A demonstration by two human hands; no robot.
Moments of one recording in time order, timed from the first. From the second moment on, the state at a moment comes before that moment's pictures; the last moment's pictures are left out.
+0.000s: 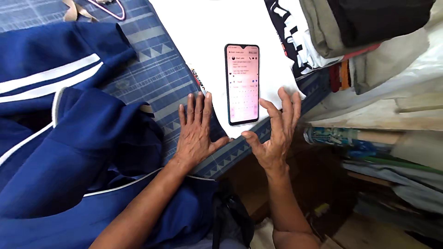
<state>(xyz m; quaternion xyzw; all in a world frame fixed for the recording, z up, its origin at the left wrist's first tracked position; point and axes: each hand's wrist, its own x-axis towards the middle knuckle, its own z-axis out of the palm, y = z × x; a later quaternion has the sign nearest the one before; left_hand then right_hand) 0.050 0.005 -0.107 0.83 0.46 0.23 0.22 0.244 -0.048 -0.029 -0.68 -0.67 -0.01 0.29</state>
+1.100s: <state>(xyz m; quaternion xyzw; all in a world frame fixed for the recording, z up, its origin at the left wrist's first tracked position) 0.050 0.005 -0.106 0.83 0.46 0.24 0.22 0.235 -0.046 -0.034 -0.67 -0.69 0.01 0.28</state>
